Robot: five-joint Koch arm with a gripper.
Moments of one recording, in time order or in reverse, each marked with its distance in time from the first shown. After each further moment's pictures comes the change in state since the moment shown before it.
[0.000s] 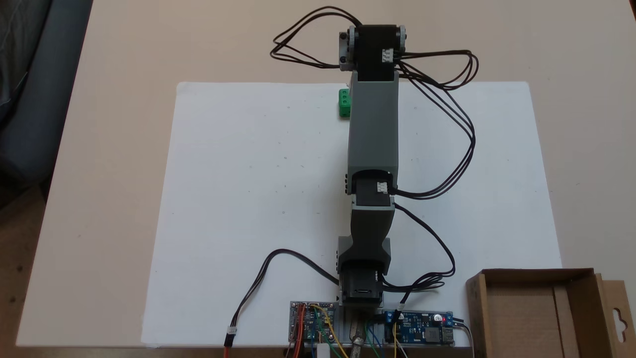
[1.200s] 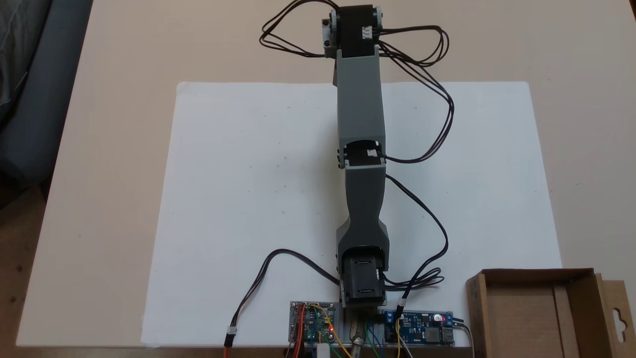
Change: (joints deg) arm -4.9 -17.1 -12.4 0.0 3.4
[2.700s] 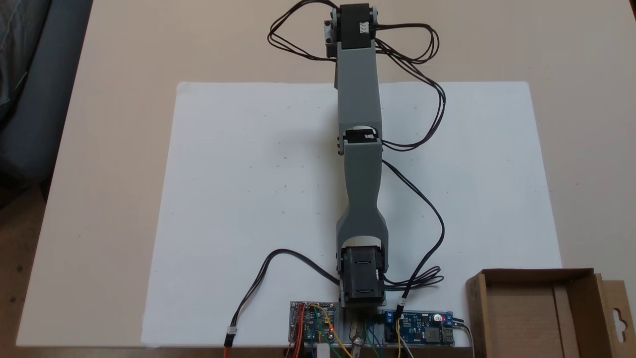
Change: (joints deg) arm 1.3 -13.7 -6.5 0.4 0.4
